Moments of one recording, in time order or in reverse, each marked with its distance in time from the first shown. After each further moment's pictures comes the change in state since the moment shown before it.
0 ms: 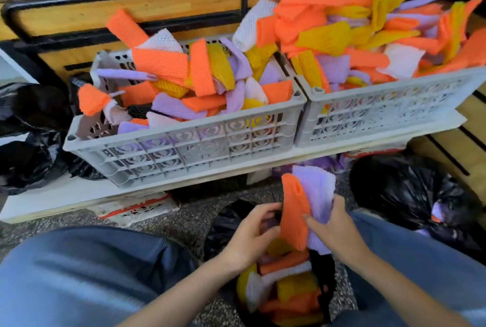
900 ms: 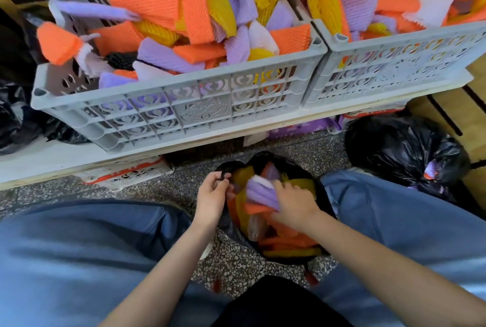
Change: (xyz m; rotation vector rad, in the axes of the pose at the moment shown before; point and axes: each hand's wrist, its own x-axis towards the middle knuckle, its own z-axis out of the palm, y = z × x) left_hand -0.008 -0.034 -0.057 -0.345 0.549 -0.404; right_hand 0.013 0.001 0.098 -0.957 -0.361 -0.300
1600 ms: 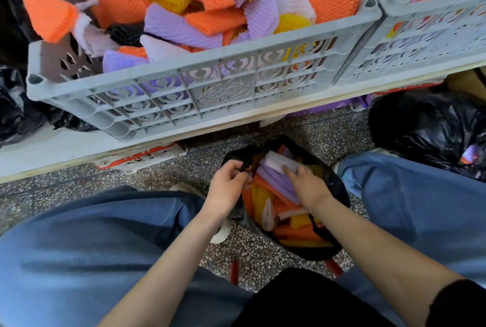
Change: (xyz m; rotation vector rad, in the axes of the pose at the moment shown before) left_hand 0.023 0.002 -0.027 0.291 -0.195 -0.009; right_hand 0.054 0.000 0.048 -0.155 -0.146 -0.017
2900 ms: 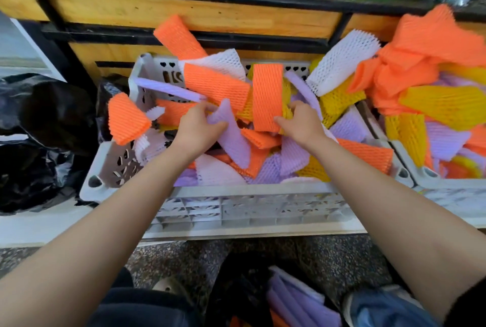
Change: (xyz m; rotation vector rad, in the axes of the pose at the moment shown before) left_hand 0.113 0.223 -0.146 0.417 0.495 0.462; right_hand 0.140 0.003 -0.345 0.672 0.713 0.009
